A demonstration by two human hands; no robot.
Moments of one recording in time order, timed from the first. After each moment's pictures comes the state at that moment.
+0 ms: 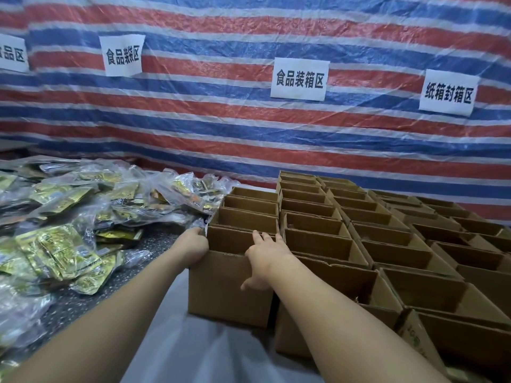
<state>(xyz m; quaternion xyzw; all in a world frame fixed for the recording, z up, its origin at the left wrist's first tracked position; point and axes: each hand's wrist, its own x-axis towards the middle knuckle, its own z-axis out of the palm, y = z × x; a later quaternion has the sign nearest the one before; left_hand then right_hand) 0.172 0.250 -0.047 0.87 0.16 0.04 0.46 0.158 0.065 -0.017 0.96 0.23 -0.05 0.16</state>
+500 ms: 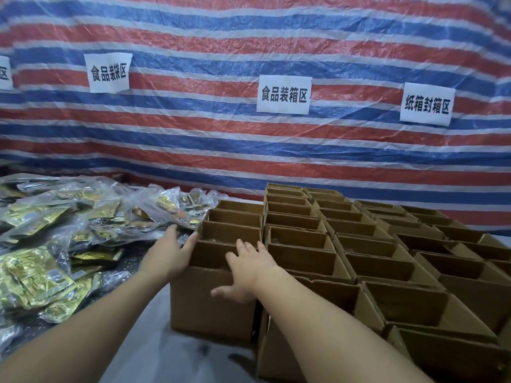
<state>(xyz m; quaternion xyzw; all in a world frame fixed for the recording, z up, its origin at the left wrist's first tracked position) 0.169 0.240 -0.035 0.92 0.16 0.17 0.32 0.162 0.052 -0.007 0.96 0.26 0.00 0.13</state>
